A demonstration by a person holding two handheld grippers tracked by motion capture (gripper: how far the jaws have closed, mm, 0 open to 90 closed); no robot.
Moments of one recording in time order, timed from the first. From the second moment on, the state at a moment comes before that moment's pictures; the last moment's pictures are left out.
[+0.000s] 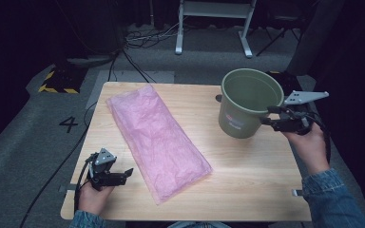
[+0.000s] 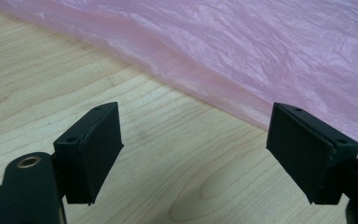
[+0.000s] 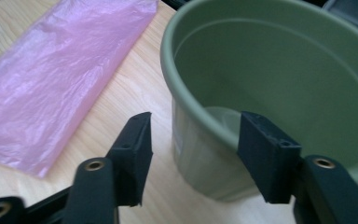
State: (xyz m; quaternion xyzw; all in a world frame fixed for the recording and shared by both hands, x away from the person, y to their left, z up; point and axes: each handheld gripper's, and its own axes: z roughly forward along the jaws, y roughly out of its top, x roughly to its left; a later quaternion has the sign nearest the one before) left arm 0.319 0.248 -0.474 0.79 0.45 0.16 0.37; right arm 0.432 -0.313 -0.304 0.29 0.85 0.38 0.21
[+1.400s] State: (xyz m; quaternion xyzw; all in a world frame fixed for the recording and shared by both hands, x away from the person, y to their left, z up) left arm 0.317 0.251 -0.481 0.78 0.48 0.13 0.37; right arm 0.425 -0.240 -0.316 0.20 0.91 0.35 0.11
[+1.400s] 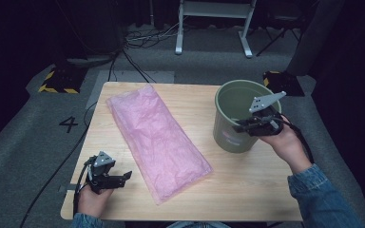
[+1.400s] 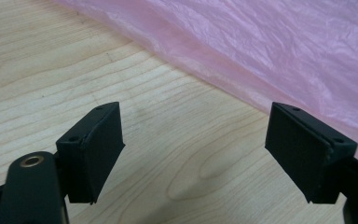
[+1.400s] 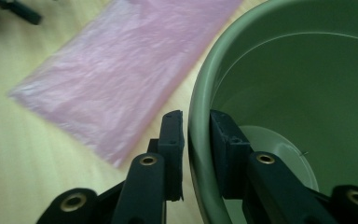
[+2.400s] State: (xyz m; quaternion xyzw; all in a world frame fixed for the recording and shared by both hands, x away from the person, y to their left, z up) left arm 0.359 0.236 -0.481 0.77 0.51 0.12 0.36; right arm 0.283 -0.213 -0.318 0.05 0.93 0.36 0.00
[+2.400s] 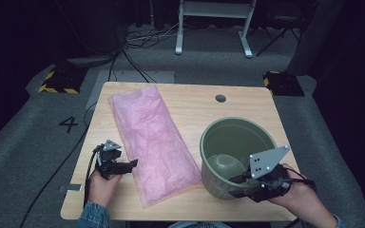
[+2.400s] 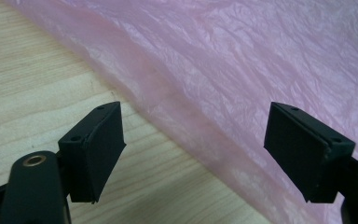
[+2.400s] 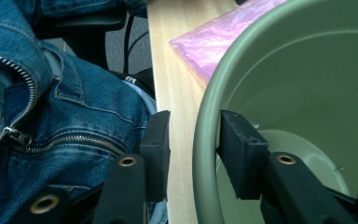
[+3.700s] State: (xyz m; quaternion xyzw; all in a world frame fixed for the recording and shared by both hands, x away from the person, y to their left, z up) left arm 0.418 0.206 -0.483 0.79 0.53 0.16 0.25; right arm 0.348 -0.351 -0.400 0.33 0.86 0.36 0.15
